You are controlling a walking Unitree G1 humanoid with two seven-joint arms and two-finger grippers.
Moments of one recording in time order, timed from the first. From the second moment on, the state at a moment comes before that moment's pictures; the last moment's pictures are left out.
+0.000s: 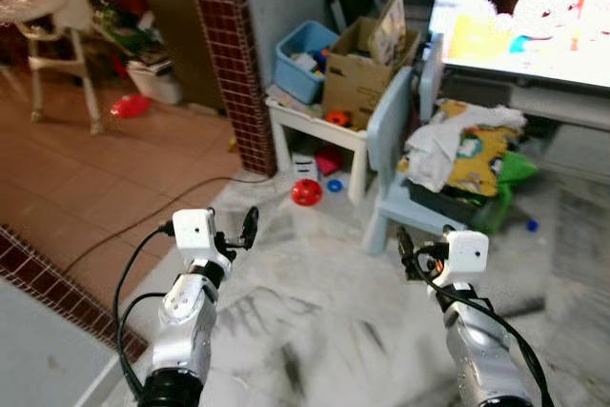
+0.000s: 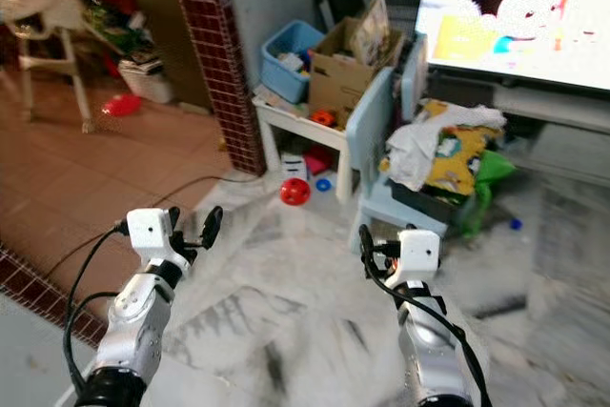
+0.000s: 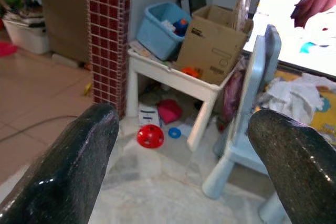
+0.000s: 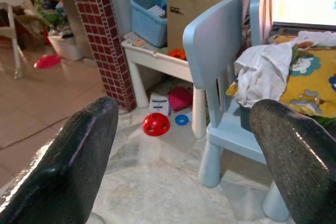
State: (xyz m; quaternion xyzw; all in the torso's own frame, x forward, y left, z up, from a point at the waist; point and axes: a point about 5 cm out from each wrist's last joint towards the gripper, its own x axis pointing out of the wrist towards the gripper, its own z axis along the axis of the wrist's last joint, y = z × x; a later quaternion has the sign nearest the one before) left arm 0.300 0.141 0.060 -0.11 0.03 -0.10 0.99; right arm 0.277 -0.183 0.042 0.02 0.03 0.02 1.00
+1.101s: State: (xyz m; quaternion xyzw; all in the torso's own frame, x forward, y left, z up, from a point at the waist) left arm 0.305 0.151 0.057 -0.10 0.04 -0.08 0.99; right arm 0.289 -0.178 0.051 0.01 0.02 0.03 1.00
